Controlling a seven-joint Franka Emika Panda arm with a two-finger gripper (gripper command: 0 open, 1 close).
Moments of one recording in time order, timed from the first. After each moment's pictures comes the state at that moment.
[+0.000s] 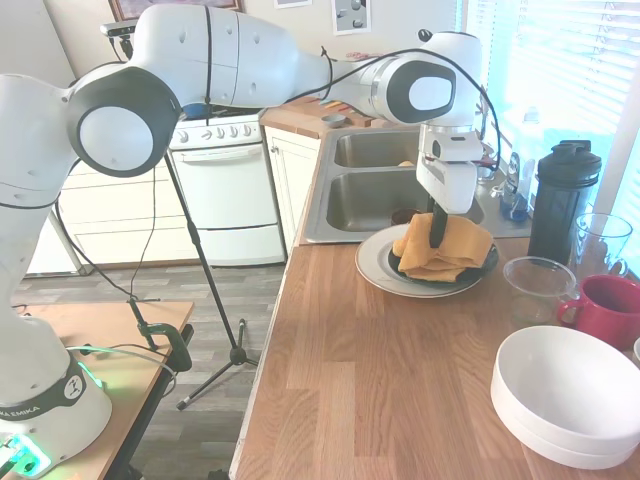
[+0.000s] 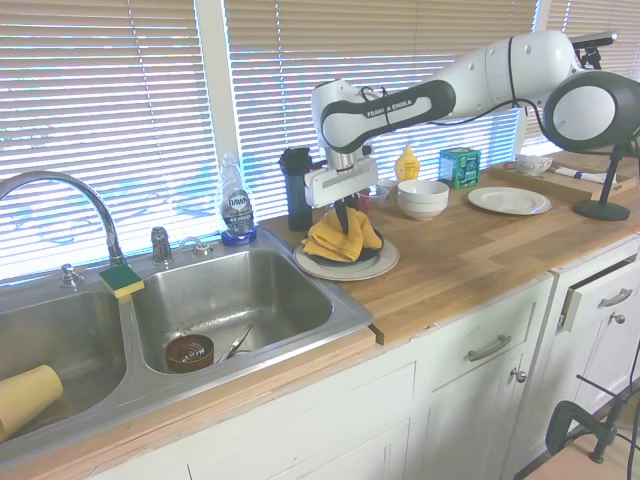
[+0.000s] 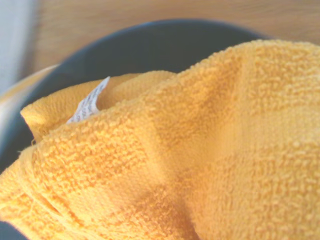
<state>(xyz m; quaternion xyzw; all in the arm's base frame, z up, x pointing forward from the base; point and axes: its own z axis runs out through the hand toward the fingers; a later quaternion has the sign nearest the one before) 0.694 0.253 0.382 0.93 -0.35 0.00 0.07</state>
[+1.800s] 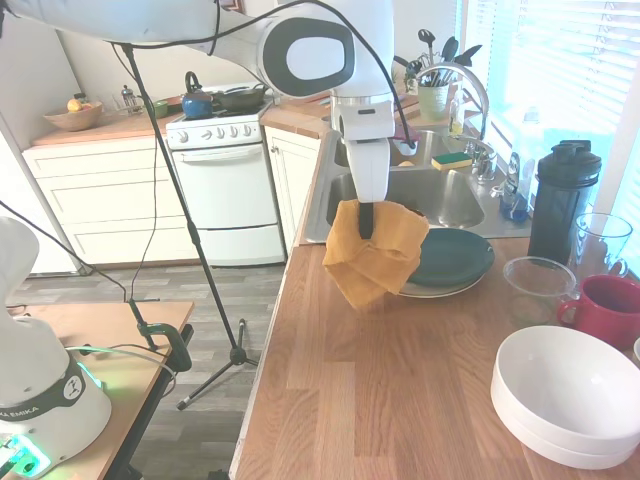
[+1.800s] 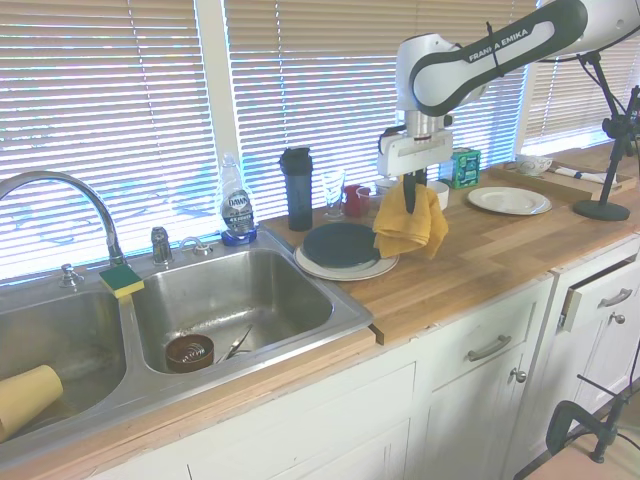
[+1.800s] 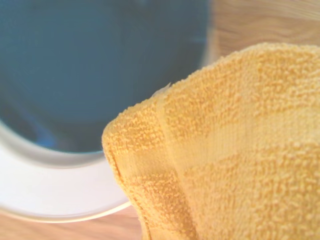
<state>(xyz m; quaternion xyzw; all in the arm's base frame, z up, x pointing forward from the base) 0.549 0.153 0.453 0.93 -0.36 0.01 0.02</state>
